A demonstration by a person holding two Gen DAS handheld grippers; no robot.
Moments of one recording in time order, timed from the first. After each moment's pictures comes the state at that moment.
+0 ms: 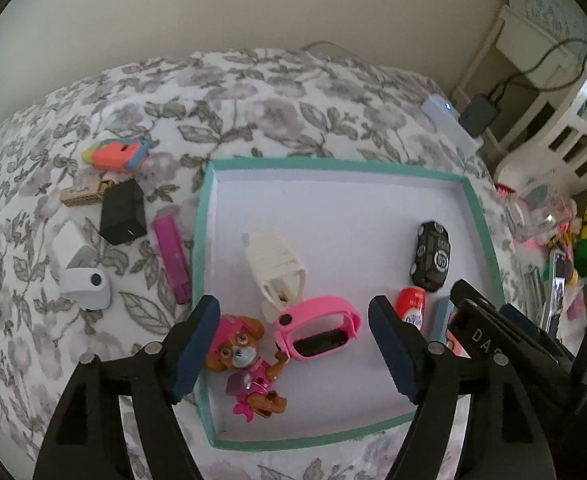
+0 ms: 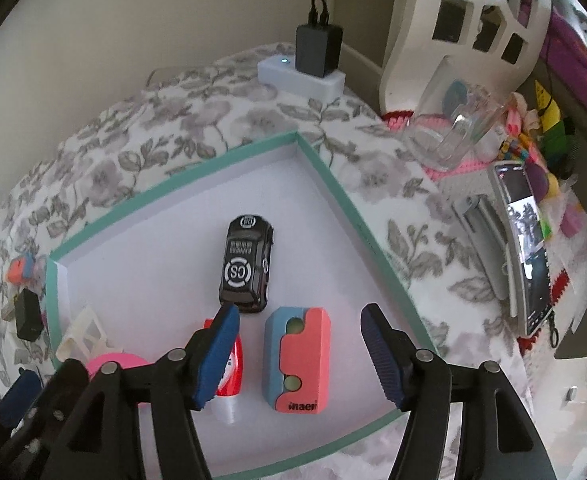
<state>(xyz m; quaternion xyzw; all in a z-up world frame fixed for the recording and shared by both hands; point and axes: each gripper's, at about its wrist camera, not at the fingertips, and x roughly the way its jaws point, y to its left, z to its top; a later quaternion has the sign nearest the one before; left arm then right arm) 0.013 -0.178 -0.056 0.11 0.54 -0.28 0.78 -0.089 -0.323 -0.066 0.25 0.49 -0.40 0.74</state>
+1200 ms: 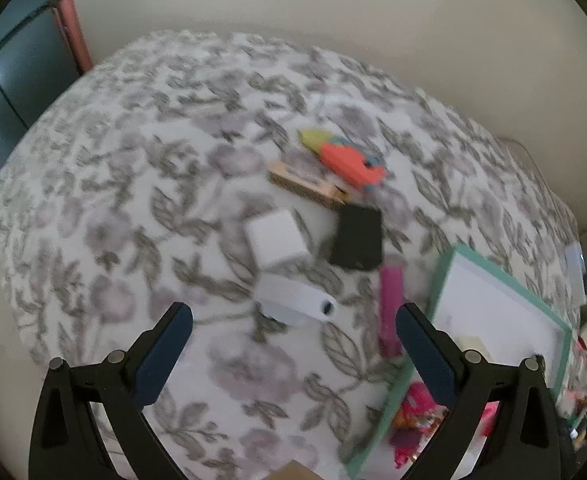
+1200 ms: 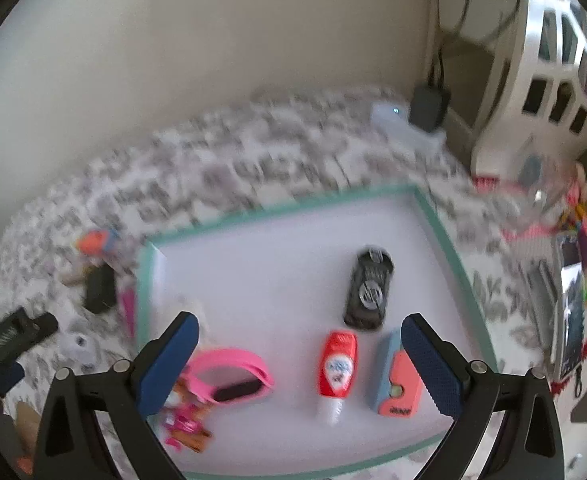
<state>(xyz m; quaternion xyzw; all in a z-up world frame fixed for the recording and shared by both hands) 0.091 -0.049 -0.052 -0.02 0.55 -0.03 0.84 -0.049 -0.267 -0.031 0.20 0.44 -0.29 0.83</state>
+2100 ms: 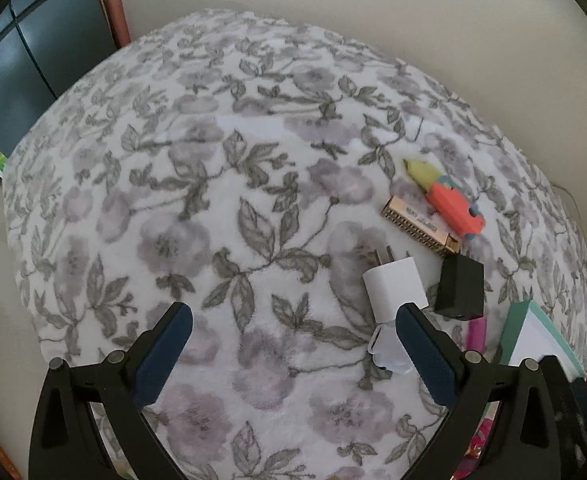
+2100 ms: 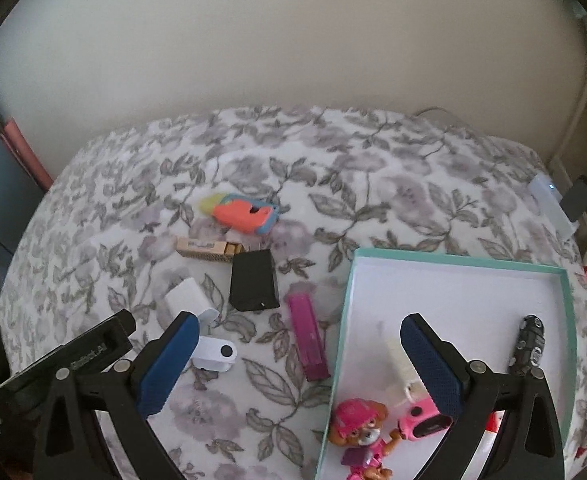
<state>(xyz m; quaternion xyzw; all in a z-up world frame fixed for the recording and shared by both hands) 0.134 0.036 -0.078 -0.06 0.57 0.02 0.82 0.068 -0.148 -0.036 0.12 0.48 -0.13 0.86</state>
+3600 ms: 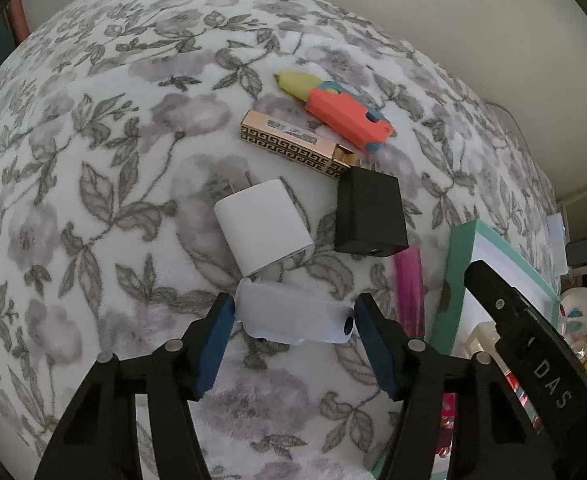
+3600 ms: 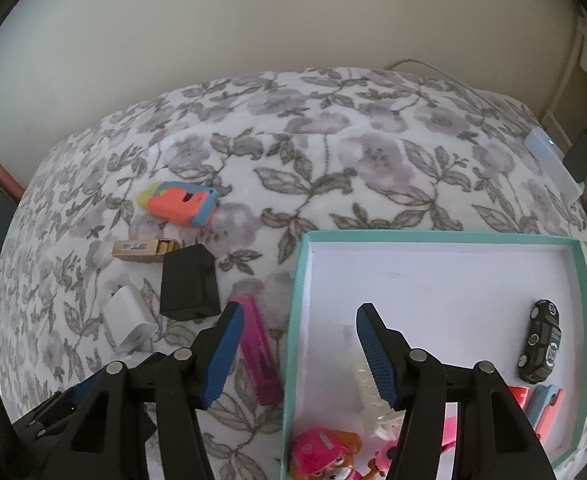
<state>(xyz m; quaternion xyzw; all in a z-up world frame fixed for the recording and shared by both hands) 0.131 -0.035 -0.119 -0.04 0.62 -0.13 0.77 0.081 -0.190 -0.080 0.16 0.51 -0.16 0.83</state>
